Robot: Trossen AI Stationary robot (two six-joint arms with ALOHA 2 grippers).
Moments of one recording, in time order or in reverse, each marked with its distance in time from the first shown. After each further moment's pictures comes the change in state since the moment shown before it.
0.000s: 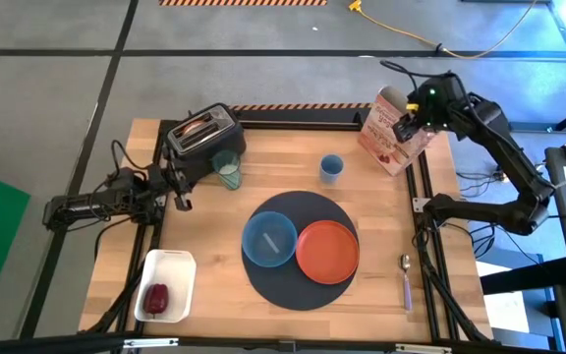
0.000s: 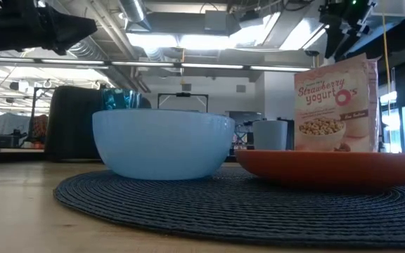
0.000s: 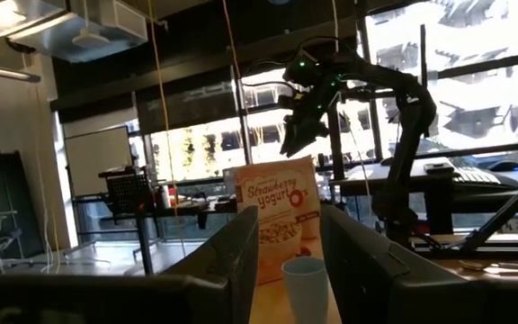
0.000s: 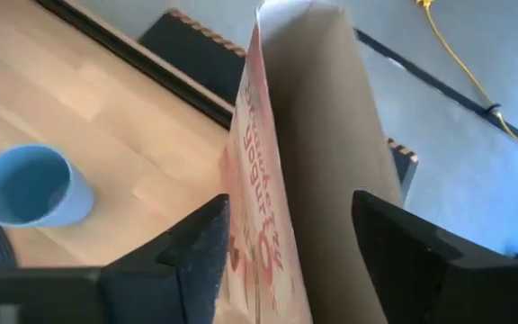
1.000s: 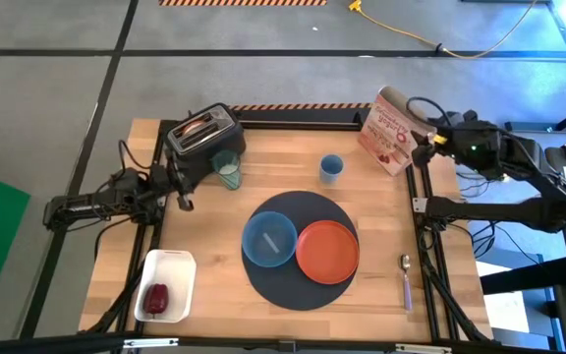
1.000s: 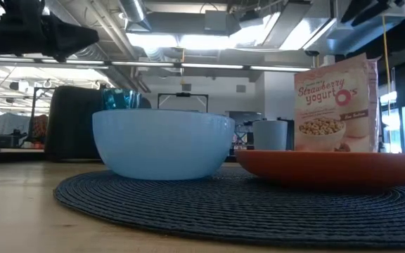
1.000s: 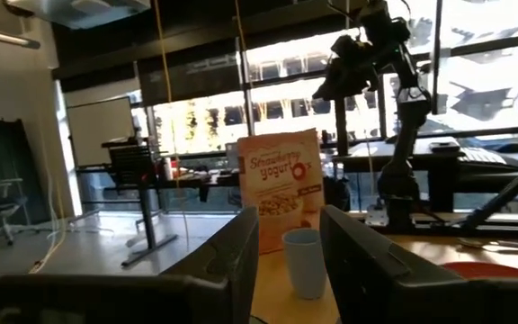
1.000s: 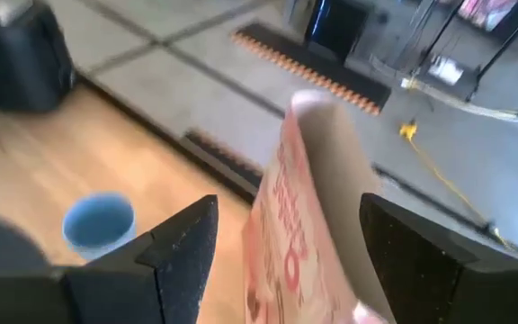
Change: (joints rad) left arm 0.000 -0.002 0.000 -0.079 -0.033 -0.042; right arm 0.594 -0.340 -0.102 0.004 0.434 0.256
